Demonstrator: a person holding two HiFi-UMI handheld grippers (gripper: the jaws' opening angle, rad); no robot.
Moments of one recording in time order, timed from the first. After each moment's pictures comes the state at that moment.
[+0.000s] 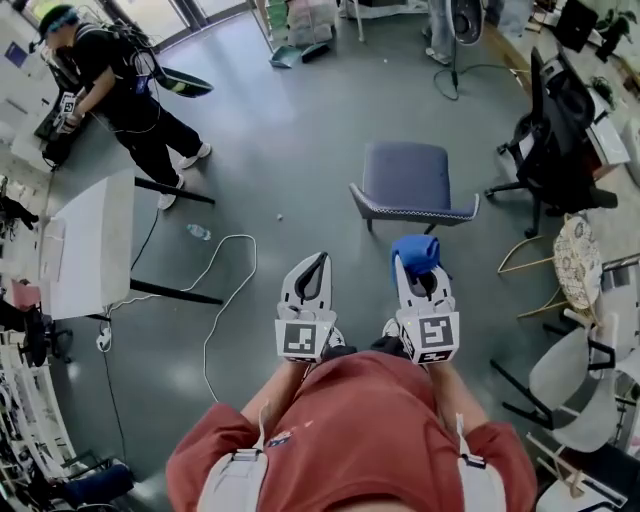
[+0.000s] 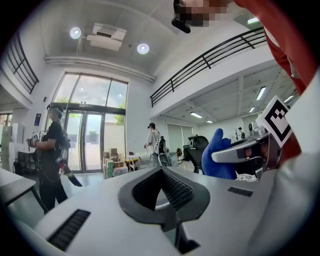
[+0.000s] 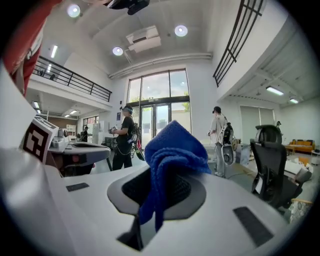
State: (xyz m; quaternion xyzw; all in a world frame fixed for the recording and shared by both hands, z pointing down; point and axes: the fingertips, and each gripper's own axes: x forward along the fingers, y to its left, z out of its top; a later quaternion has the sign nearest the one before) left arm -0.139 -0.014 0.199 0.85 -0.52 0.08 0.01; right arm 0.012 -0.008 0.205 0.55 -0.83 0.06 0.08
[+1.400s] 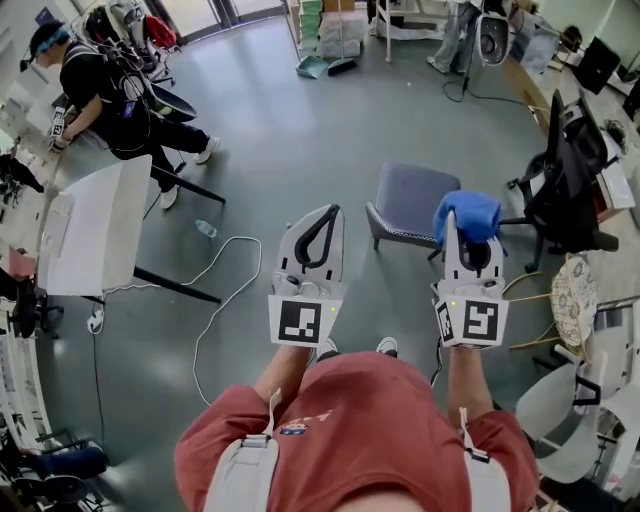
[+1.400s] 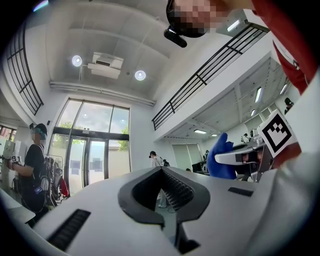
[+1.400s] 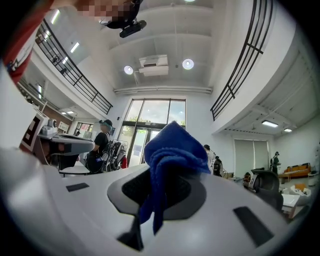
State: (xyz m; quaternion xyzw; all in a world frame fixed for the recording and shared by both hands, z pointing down) left arm -0.155 -0.068 0.040 0.84 -0.54 0.00 -0.10; right arm 0.036 -0.078 0.043 0.59 -0.80 -0.10 0.00
